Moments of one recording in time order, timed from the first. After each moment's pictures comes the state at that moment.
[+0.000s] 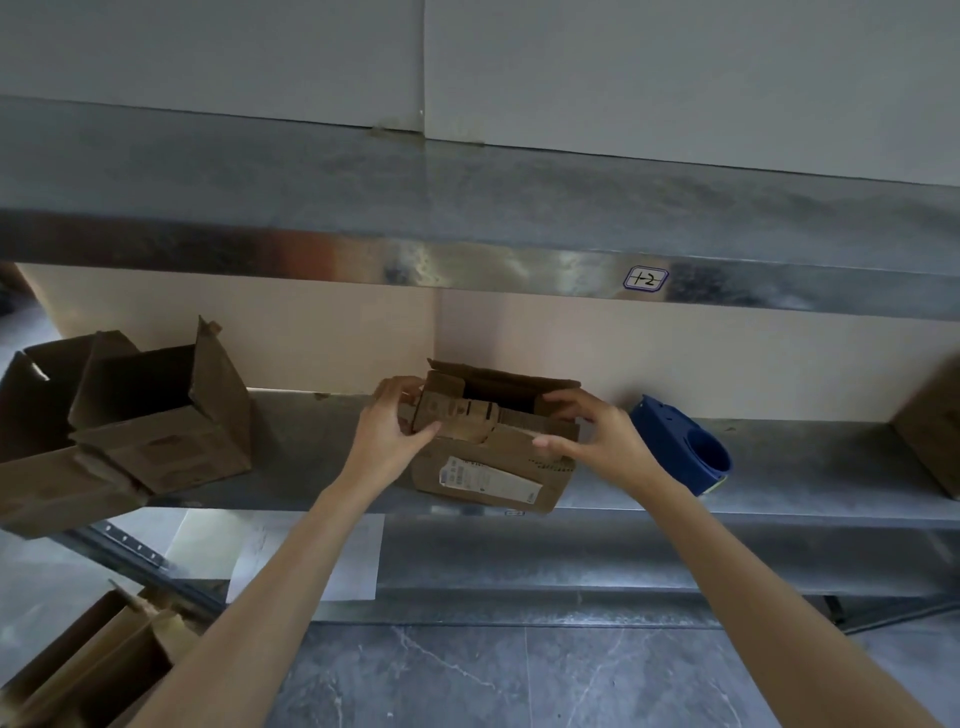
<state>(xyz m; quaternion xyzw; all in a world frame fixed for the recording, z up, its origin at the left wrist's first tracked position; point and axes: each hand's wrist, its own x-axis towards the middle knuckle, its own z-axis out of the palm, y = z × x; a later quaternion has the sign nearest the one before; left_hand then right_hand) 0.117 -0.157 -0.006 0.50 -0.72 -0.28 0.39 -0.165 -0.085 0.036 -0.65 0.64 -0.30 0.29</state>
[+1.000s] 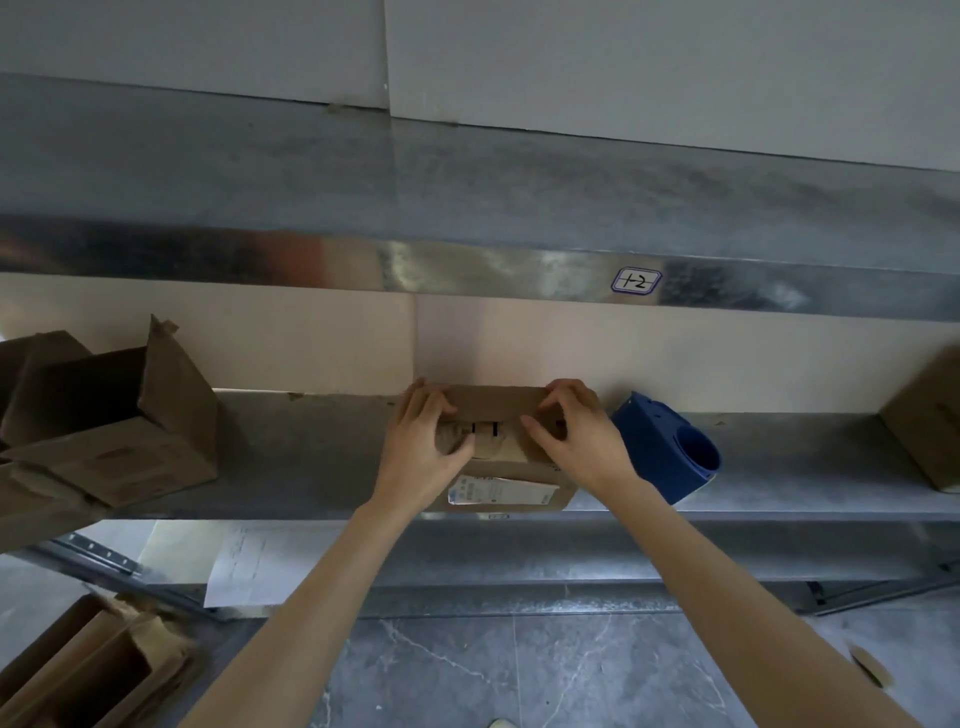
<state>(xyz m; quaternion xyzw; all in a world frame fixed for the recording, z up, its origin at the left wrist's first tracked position) 0.056 -0.143 -0.017 0.48 -0.77 -0.21 0.36 -0.165 -0.105 0.010 -0.67 0.69 -0.27 0.09</state>
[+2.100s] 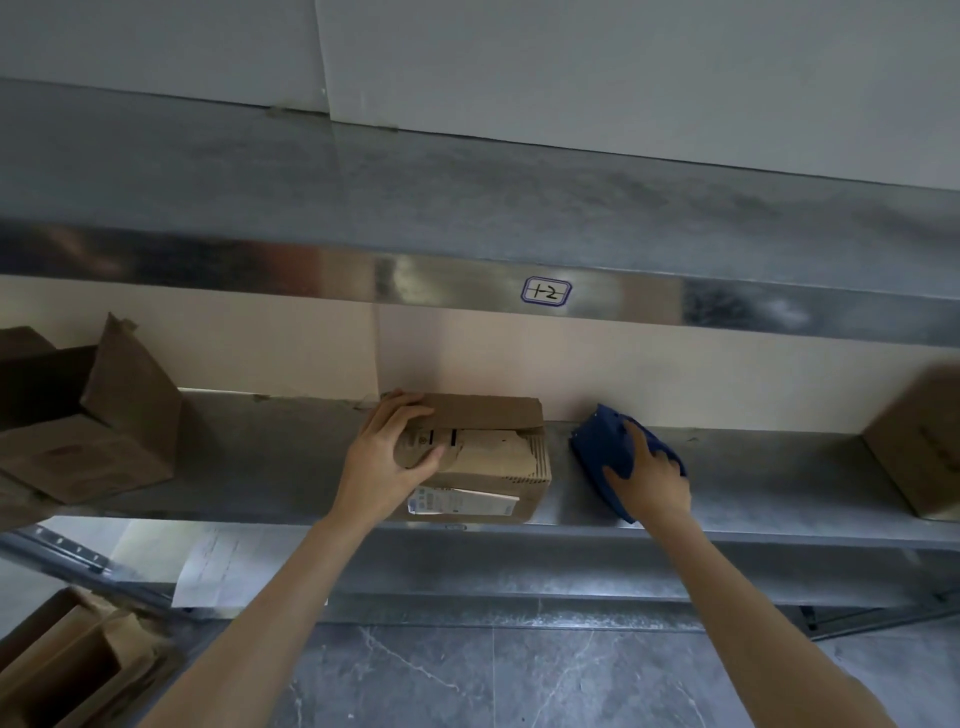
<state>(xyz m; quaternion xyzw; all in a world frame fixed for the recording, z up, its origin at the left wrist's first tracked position) 0.039 -0.138 -0.027 0.47 -0.76 -0.21 0.40 -0.302 -0.079 -0.046 -0.50 0.85 -0.05 0.12</state>
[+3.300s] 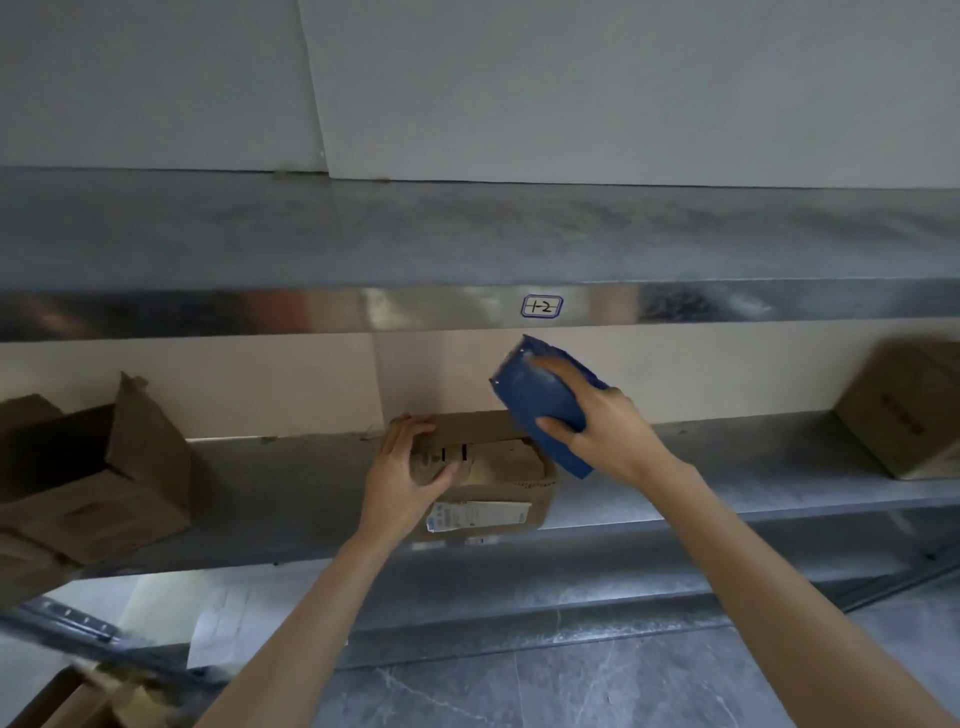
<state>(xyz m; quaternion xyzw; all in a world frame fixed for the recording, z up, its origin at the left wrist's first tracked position) 0.039 -0.138 -0.025 0.45 -0.75 -0.25 0.41 -0.215 -0.079 0.089 -0.72 0.64 -0.24 0.08</state>
